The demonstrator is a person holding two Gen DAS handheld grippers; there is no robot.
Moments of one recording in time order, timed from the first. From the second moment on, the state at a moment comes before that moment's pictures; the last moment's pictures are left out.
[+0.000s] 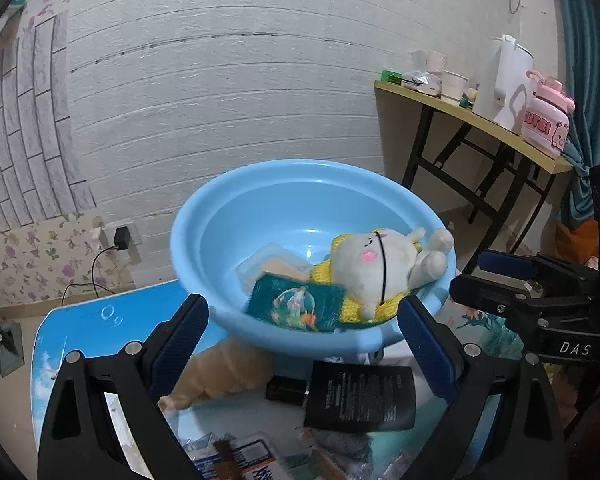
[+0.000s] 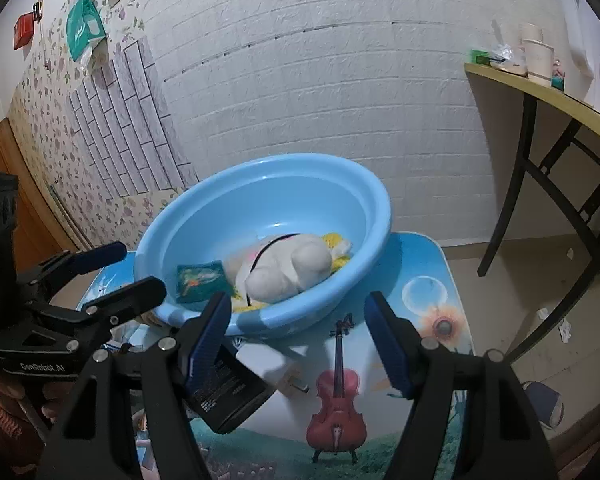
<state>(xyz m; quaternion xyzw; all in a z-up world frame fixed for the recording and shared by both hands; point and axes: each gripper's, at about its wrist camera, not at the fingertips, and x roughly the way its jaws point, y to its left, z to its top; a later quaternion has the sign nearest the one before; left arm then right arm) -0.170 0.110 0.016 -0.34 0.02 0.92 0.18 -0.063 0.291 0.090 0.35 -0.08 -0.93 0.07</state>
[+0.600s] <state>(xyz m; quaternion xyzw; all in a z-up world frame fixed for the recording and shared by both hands) -0.118 0.037 -0.018 -0.37 -0.01 0.92 0.11 -0.035 0.277 0.062 0.39 -0.07 -0.92 0.07</state>
